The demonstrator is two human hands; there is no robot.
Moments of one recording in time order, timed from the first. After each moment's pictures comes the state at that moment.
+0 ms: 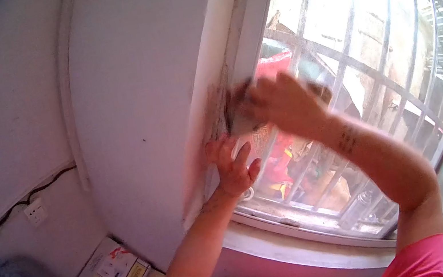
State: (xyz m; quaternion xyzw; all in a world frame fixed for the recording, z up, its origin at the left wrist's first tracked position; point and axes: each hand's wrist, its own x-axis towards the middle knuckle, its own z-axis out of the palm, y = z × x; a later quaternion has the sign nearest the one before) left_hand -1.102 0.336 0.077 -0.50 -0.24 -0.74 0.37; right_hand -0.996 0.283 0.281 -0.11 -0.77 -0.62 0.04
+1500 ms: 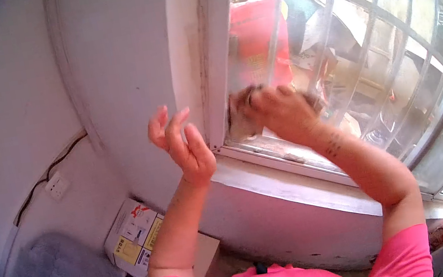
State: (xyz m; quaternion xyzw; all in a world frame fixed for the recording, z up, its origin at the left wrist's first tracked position) left_hand -1.146 0.206 0.071 -0.52 -0.29 -0.75 0.29; right_hand -0.943 0.247 0.147 -0.19 -0.83 -0.52 0.12
